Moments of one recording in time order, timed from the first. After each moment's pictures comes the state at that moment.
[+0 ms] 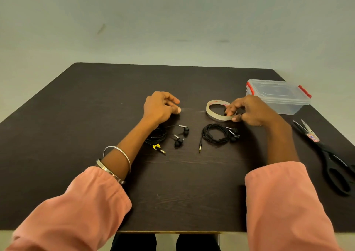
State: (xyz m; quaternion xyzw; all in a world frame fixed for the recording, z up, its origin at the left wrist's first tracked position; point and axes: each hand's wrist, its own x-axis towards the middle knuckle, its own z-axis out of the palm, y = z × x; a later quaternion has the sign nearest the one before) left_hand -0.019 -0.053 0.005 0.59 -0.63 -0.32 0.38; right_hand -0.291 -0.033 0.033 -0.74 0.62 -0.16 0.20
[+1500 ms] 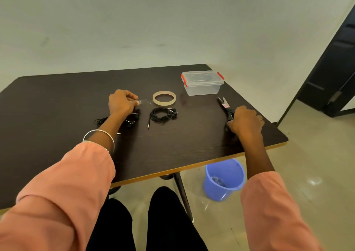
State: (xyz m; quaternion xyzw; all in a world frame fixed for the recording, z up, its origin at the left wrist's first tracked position) left_hand -0.059 -0.014 0.014 0.62 -0.63 -0.24 0.40; right_hand -0.352 0.144 0.028 -0.40 0.91 -0.09 0.02
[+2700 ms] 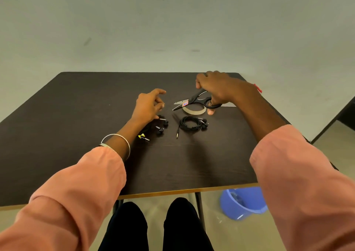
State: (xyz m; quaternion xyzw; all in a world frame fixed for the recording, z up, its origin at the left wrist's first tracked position) left_hand -0.027 -0.035 0.003 0.50 -0.73 -0.23 0.41; right_hand -0.241 0.036 0.132 -0.80 0.59 0.07 -0.09
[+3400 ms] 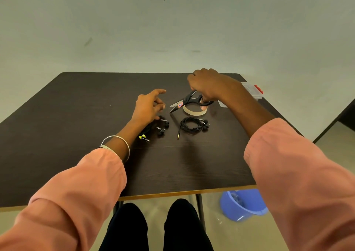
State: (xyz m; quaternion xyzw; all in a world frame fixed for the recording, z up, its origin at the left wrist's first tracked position) left_hand -0.025 -0.034 0.002 0.49 -0.73 -0.23 0.41; right_hand -0.218 0.017 0.133 -0.81 0.54 0.13 -0.19
